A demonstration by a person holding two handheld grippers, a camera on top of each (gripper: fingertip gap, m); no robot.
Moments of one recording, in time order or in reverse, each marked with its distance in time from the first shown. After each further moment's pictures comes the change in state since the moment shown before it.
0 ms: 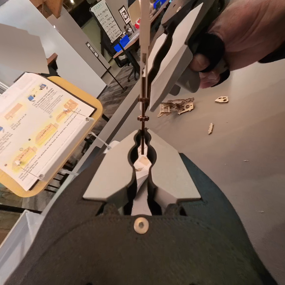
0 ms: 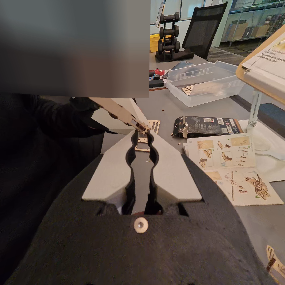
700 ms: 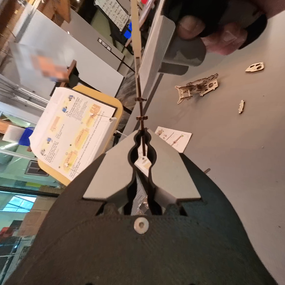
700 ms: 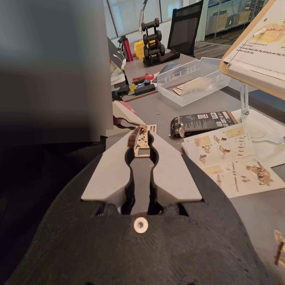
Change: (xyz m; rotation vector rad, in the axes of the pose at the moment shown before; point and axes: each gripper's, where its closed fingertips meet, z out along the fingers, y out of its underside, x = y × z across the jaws) left arm -0.021 -0.005 -0.007 -0.103 -0.103 0.242; right arm 0.012 -0.019 -0.007 0.021 0.074 0.141
